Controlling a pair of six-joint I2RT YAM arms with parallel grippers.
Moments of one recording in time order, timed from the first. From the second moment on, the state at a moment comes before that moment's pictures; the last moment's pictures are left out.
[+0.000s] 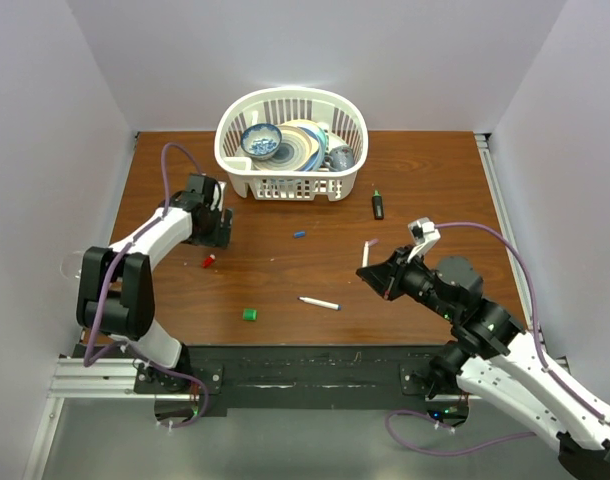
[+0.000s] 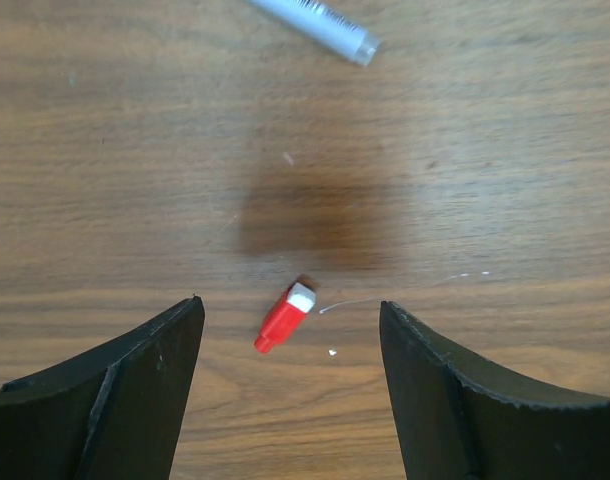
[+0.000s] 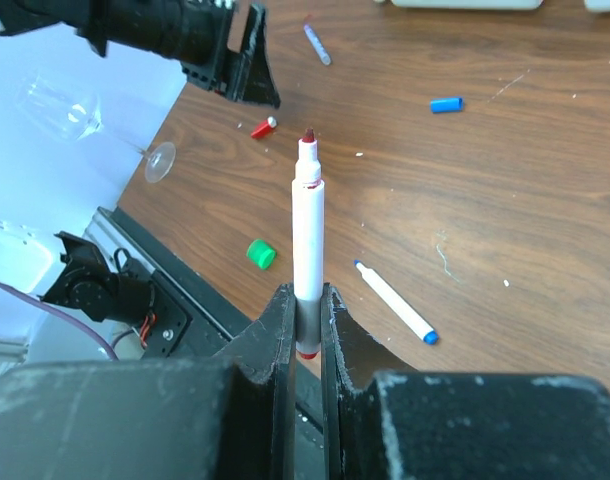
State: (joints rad) left arm -0.17 1.60 1.04 -0.57 -0.11 -0.06; right arm 0.75 0.54 0.62 -0.32 -0.04 0.59
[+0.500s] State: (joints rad) left arm -0.14 1.69 1.03 -0.58 -0.07 -0.05; right arm 0.75 0.50 0.63 -0.40 -0.01 0.58
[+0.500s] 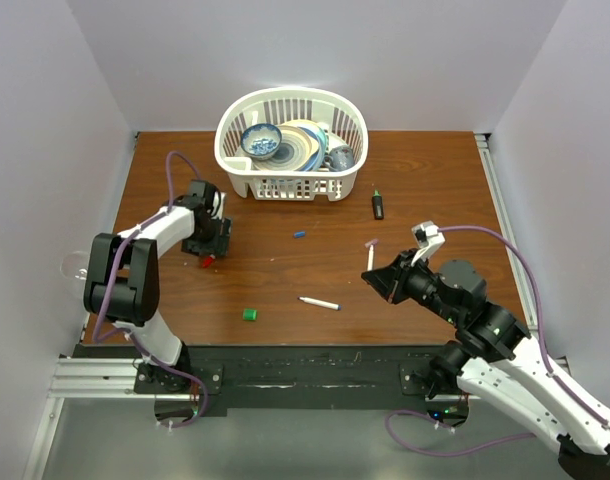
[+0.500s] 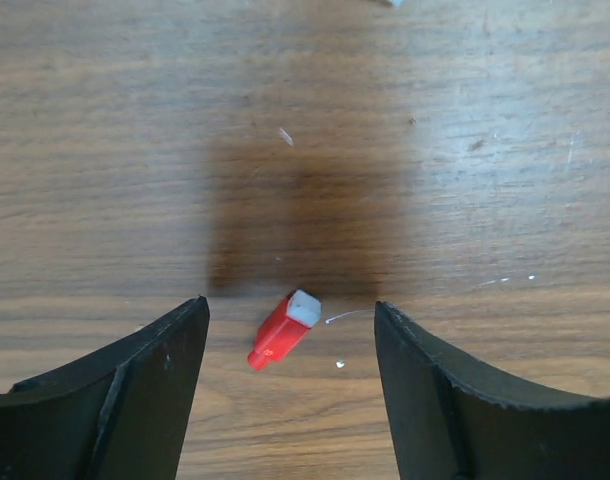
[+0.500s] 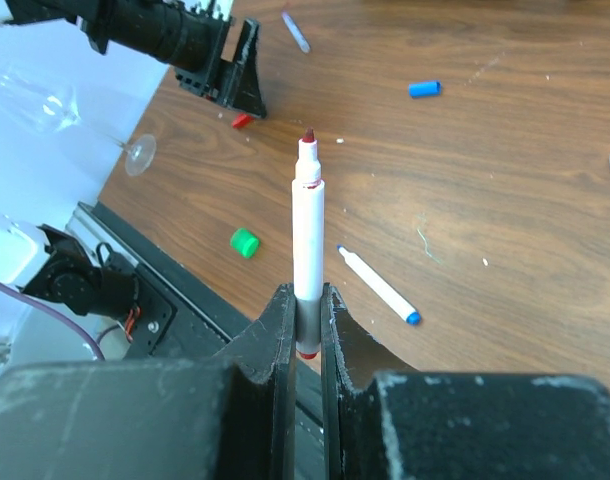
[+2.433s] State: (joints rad) left arm -0.35 1.14 0.80 -0.09 0.41 -0.48; right arm 0.75 0.68 0.65 -0.27 -0.19 0.62
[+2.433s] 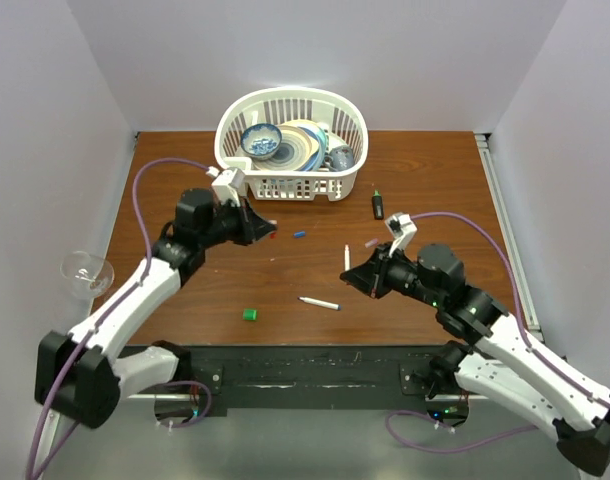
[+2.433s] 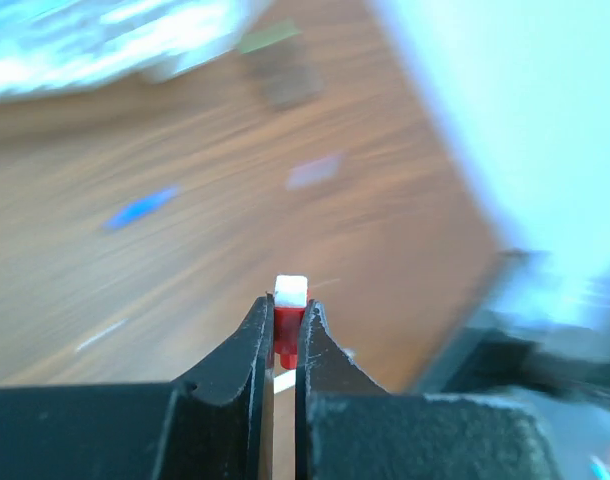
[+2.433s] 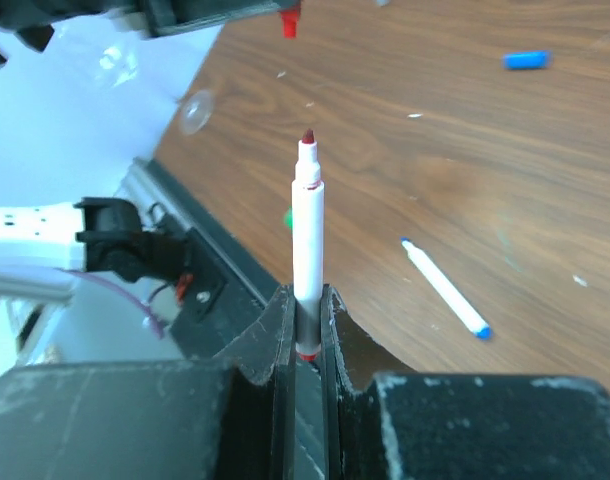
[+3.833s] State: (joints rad) left arm -0.45 1.02 0.51 0.82 0.61 -1.07; right arm 0.92 1.04 0.71 0.15 -0.26 0.70
